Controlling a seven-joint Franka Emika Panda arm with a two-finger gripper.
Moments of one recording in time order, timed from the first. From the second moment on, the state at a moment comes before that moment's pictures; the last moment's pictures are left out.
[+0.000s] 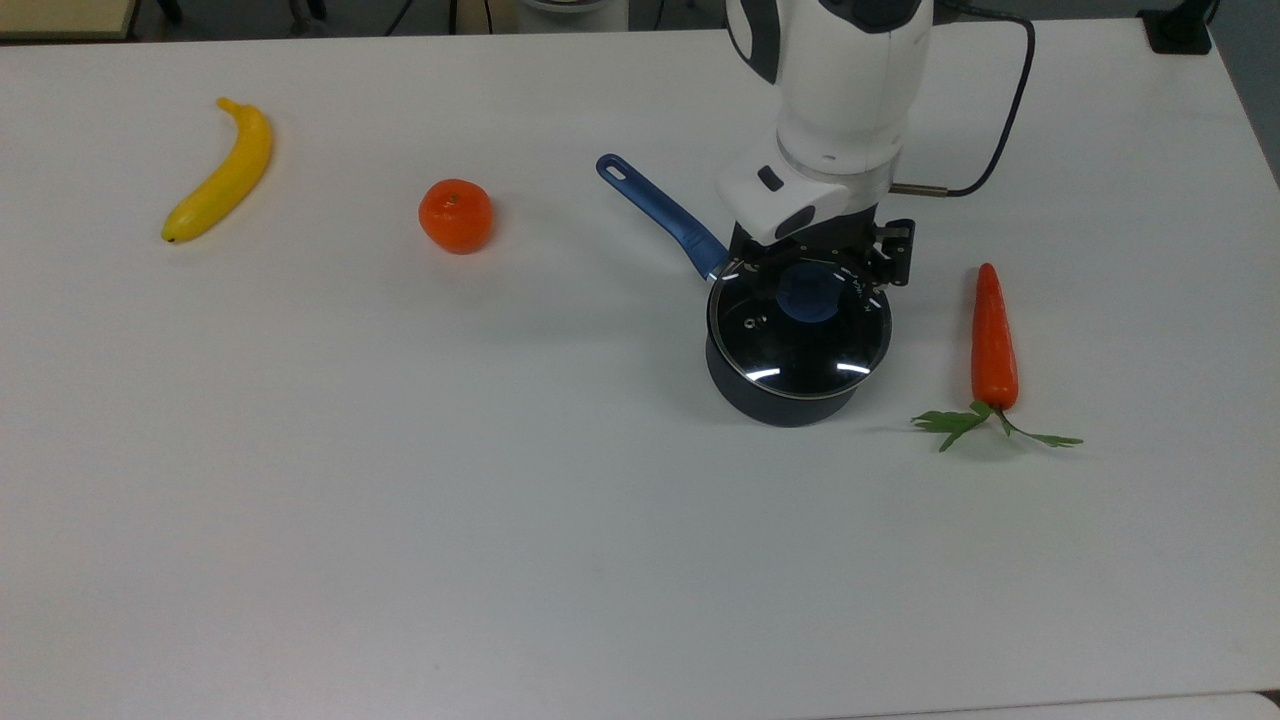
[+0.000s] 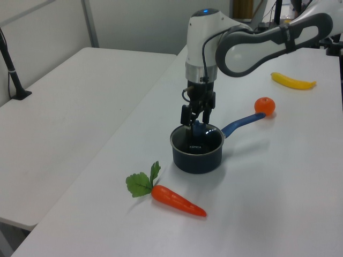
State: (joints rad) arm 0.53 0.53 -0.17 -1.36 0.16 1.97 0.50
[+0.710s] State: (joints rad) arm 0.30 0.27 -0.18 -1.40 0.07 1.63 0.26
